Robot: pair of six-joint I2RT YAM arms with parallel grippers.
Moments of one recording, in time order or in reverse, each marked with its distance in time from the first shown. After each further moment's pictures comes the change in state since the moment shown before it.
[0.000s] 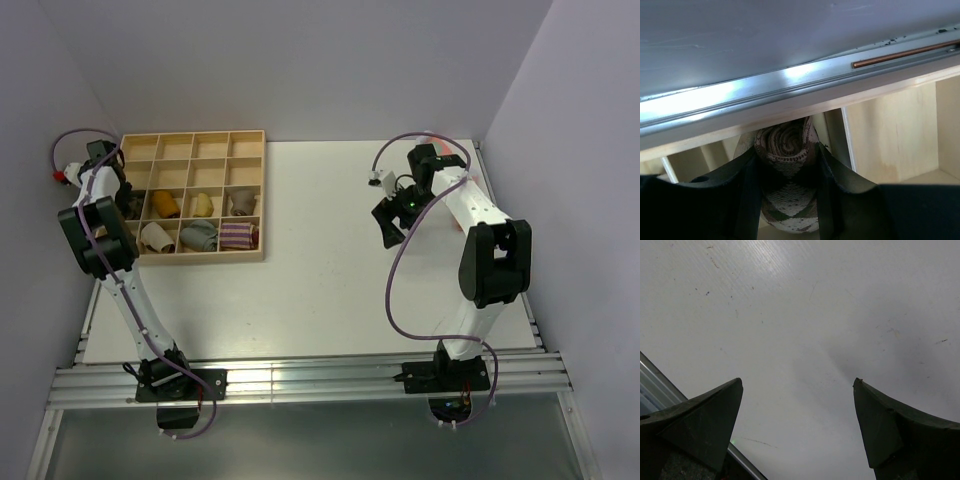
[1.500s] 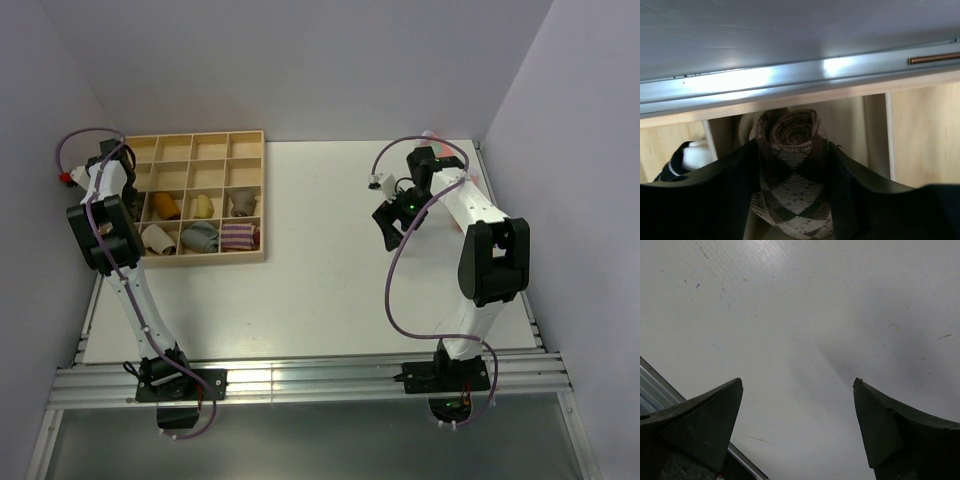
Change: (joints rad) left arm -0.049 0.044 0.106 -0.264 -0.172 -0.096; right arm 0.000 0.012 -0.014 0.001 0.031 -0.013
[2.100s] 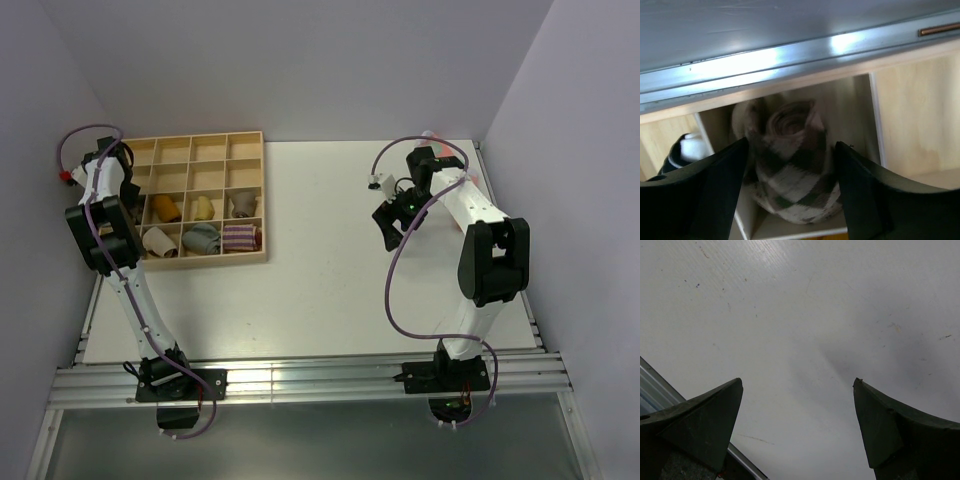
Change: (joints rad) left arm 0.003 -0.010 0.037 -0.087 0.066 0.043; right arm 0.002 0.001 0.000 0.000 0.001 -0.003
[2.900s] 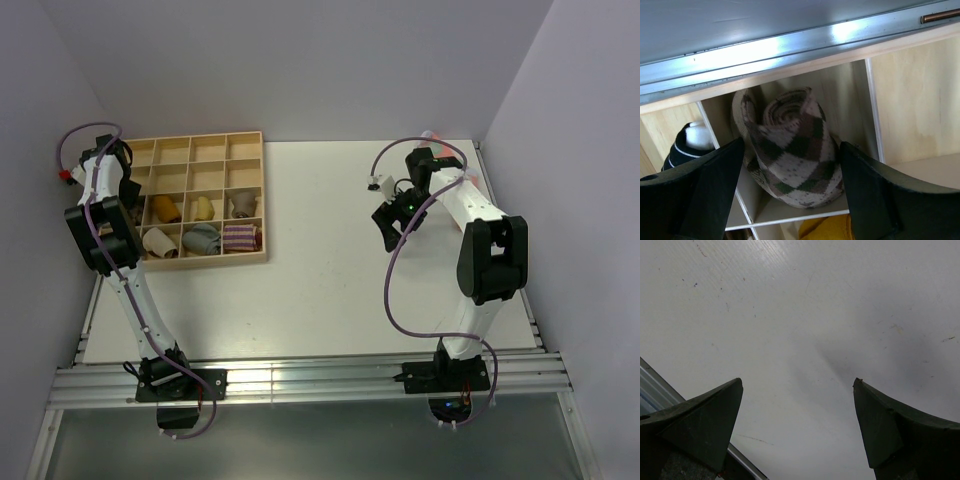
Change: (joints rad) left arm 0.001 -0.002 0.044 -0.067 0.036 0.001; right arm 0.000 0.016 0.001 0.000 0.000 -0.003
